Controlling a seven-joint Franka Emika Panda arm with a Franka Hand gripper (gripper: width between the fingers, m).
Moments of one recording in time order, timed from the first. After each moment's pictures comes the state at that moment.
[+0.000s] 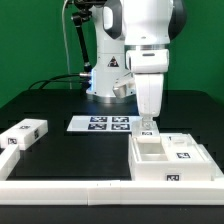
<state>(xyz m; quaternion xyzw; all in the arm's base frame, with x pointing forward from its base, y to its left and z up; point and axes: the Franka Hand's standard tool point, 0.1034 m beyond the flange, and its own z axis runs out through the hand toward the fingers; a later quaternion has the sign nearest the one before) 0.475 0.057 0.054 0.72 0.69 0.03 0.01</state>
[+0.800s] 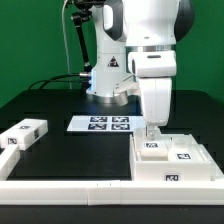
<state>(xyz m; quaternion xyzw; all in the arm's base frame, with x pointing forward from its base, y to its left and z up) 0.540 0.057 0.058 0.71 0.70 0.04 0.02</state>
